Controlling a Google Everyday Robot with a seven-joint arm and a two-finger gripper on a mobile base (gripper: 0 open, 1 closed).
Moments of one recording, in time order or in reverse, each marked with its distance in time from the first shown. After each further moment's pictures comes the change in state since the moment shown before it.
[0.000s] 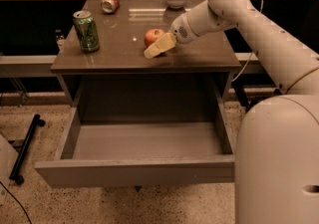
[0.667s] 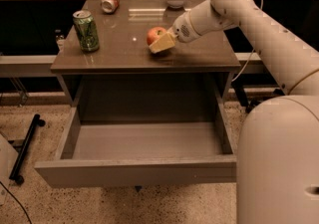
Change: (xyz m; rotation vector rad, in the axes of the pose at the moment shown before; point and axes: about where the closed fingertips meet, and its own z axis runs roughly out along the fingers) arm -0.001 -0.002 -0.007 0.010 -0.004 -0.001
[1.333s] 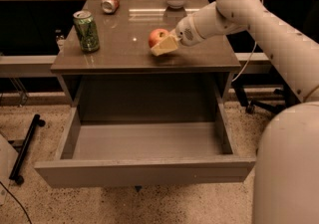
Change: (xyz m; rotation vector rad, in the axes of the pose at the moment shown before) arm 0.010 0.013 -0.019 0.015 -0.020 -0.009
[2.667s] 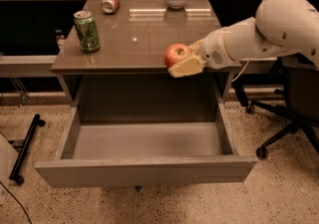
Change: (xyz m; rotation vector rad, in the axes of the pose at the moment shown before) arm 0.049 0.088 -0.090 0.035 -0.007 -0.103
